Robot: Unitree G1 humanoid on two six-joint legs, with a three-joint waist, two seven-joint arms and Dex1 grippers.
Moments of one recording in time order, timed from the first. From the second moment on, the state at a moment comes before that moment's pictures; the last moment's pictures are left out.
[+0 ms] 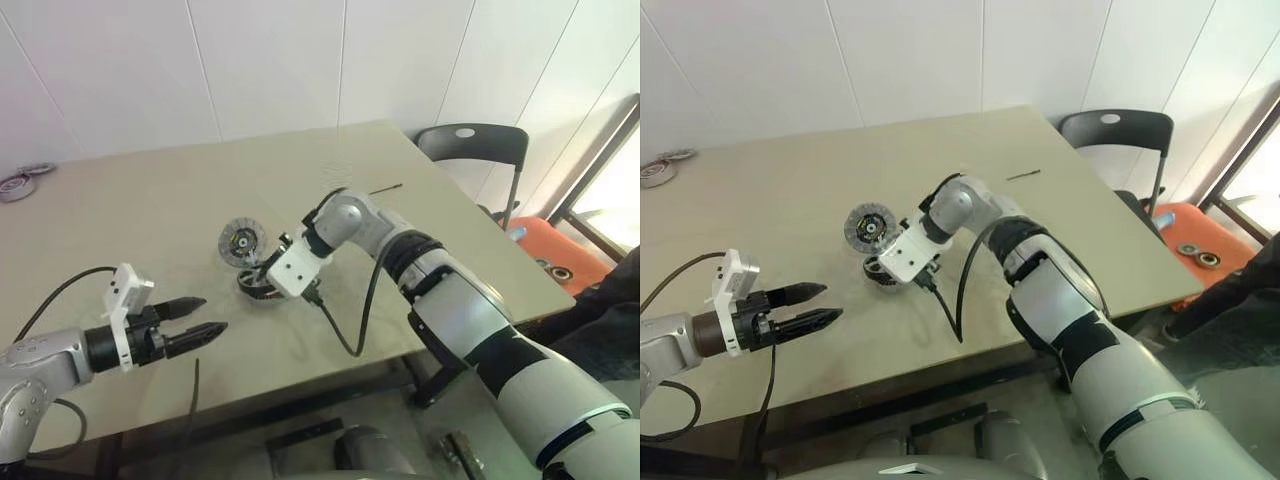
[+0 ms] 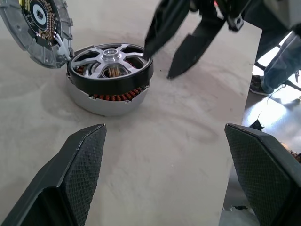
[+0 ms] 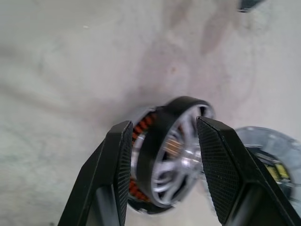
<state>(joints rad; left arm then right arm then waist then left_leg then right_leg) 0.18 0.84 0.38 -0.39 -0.82 0.78 -0.91 -1.31 -0.06 0.53 1.23 -0.39 -0.84 1.23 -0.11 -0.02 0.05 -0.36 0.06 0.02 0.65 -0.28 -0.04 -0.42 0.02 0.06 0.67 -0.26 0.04</state>
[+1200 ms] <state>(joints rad) 0.20 0.82 0.41 -0.43 -0.82 0.78 -0.89 -1.32 -0.02 0.55 1.30 -0.49 -0.78 1.18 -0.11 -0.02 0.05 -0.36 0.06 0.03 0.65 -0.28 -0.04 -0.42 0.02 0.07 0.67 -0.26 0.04</state>
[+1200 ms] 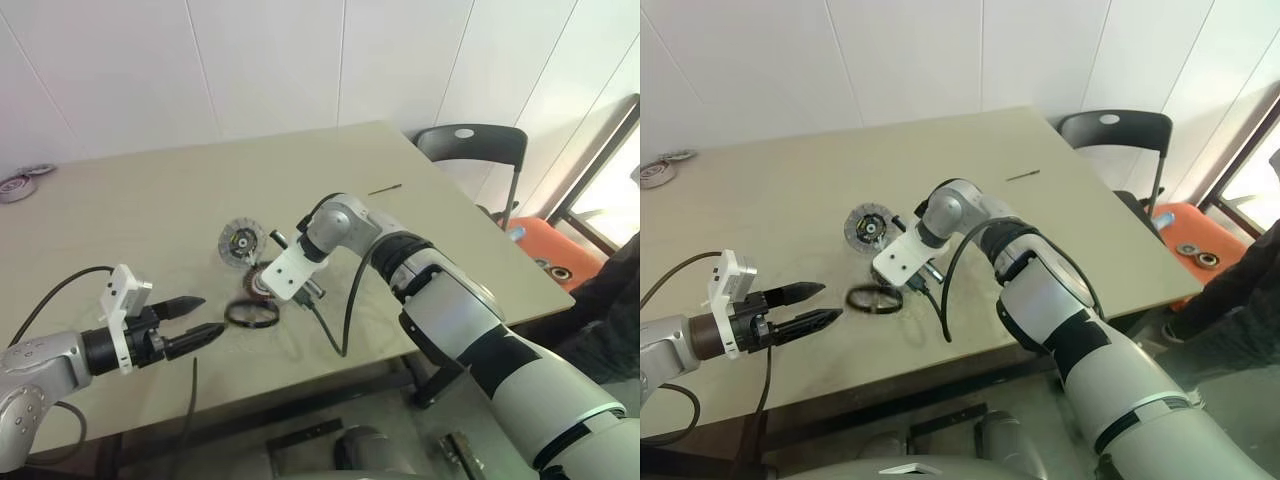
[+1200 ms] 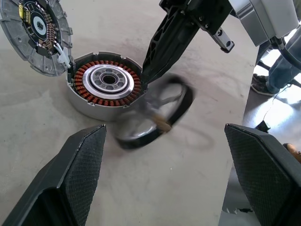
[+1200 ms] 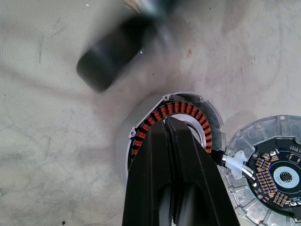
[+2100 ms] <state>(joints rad) 0.20 0.78 0.40 -0.43 -0.82 0.78 -0.87 -1.34 -0.10 0.16 1.31 -0.14 -0.24 1.33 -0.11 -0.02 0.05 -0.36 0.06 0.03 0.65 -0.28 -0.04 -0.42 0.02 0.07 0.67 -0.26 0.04</state>
